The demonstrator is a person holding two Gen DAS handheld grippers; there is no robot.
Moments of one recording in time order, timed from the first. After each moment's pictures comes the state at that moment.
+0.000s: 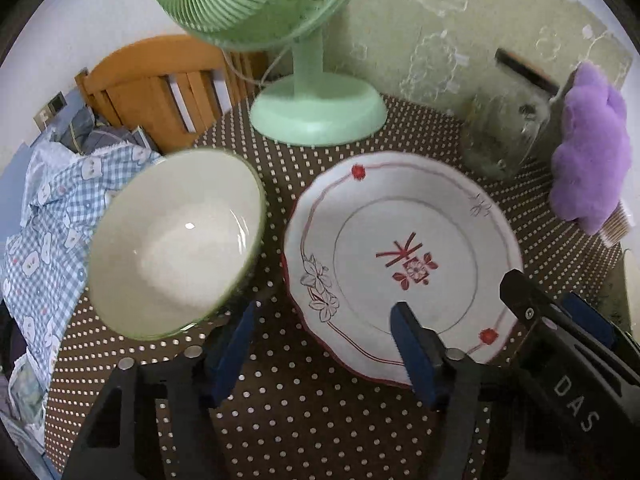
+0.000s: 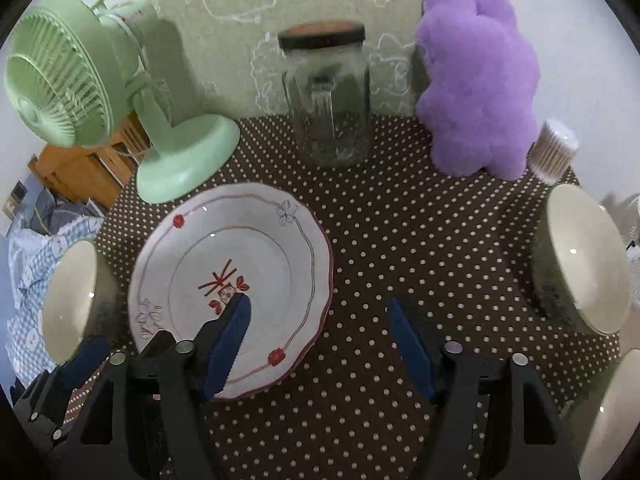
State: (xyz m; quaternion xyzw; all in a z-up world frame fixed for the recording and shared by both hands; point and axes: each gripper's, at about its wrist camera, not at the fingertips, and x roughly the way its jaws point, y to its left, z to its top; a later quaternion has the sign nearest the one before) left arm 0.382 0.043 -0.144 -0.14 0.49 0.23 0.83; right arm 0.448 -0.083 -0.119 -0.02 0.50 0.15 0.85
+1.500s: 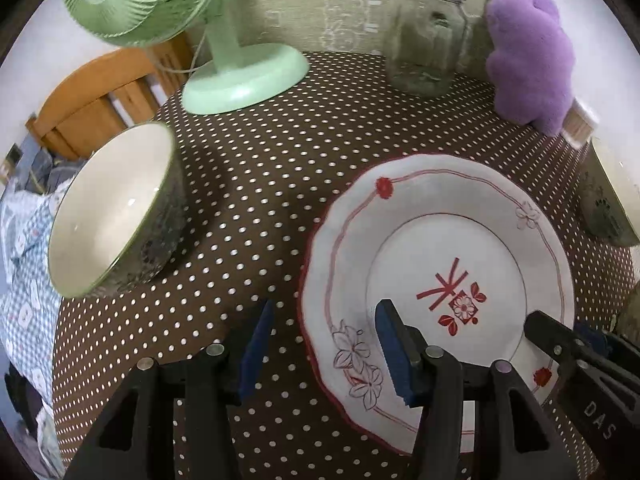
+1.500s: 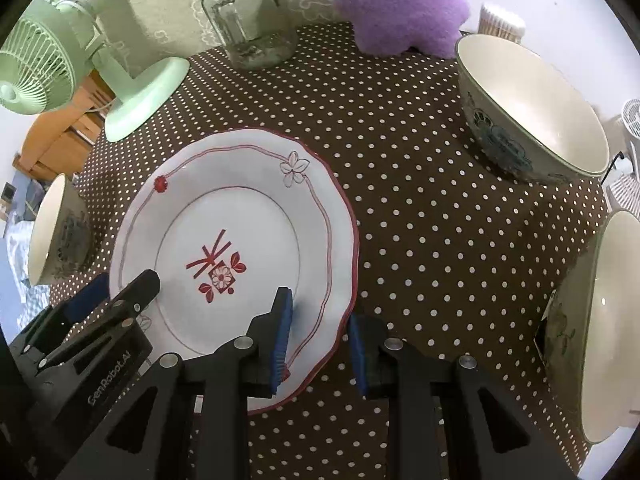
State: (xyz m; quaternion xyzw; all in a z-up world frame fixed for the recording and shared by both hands) left arm 0.371 -0.004 -0.162 -0.06 0.54 0.13 0.83; right arm 0.401 -0.156 -0.148 0.01 0.59 0.12 0.80
